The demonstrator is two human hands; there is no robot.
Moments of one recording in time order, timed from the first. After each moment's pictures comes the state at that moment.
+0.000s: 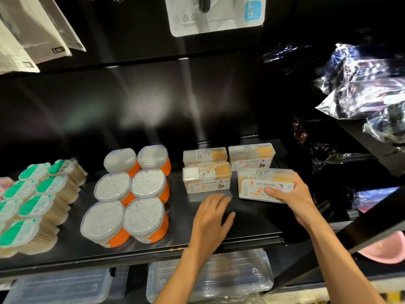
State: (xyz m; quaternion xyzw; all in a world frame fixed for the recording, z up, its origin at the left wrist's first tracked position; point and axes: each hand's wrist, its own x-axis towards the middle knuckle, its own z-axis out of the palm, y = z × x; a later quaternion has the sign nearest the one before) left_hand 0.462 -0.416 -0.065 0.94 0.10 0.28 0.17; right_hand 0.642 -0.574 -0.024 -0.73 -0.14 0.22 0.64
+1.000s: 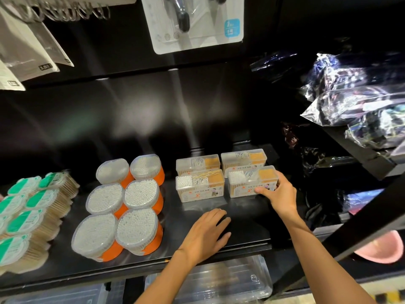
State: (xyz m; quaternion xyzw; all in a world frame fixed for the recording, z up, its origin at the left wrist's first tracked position) left_hand 0.462 -0.401 -0.070 0.99 -0.03 0.15 0.07; right_hand 0.658 -0.548 -0.045 -0.82 -0.14 0.07 0.55
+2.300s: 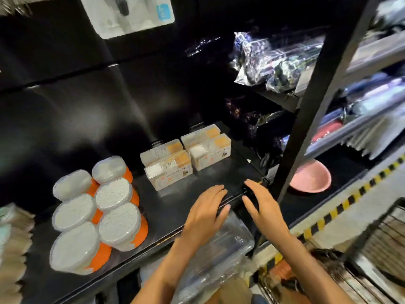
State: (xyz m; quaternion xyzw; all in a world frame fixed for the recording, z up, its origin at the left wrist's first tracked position) left_hand 0.443 -0.446 -0.048 0.95 -0.13 0.18 0.22; right_hand 0.489 -0.626 -0.044 -0.89 -0.18 -0.02 0.42
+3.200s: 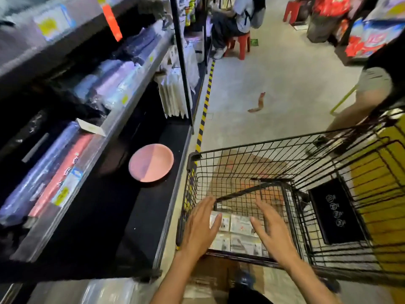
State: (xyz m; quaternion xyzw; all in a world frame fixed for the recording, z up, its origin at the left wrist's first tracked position) left_hand 0.492 -0.890 -0.147 0.86 -0.40 -0.11 0.30; right_hand 0.347 -1.047 -0.119 -0.87 0.30 -0.08 0.38
